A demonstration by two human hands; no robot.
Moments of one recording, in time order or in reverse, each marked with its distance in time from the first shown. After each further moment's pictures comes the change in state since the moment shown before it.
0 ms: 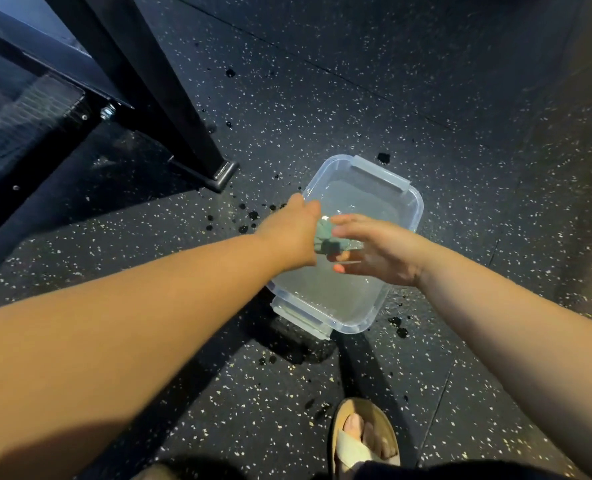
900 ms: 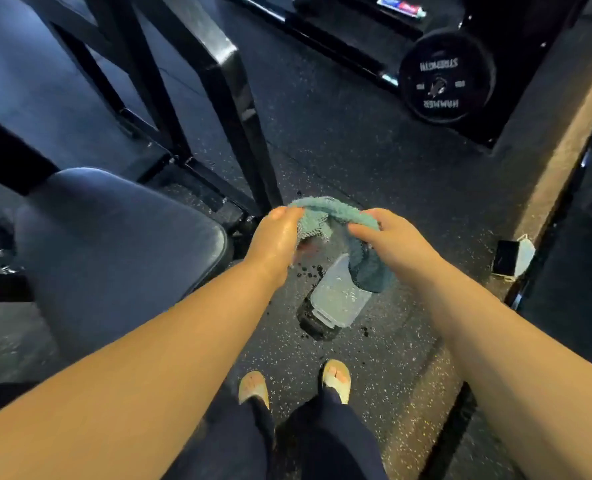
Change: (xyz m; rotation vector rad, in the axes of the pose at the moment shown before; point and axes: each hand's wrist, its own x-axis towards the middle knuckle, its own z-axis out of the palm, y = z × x) left_hand -0.365 0.096 -0.421 -1.517 0.394 -0.427; right_hand -0.414 -0.294 0.244 -0.654 0.308 -0.395
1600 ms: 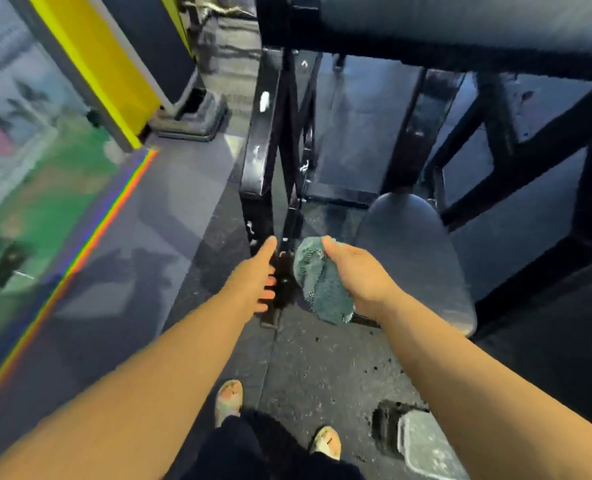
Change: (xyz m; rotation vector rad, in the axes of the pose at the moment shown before) left_hand -0.277 -0.060 -0.278 -0.572 0.812 -0.395; right_hand -0.157 -0.195 0.310 -0.251 -1.065 -0.156
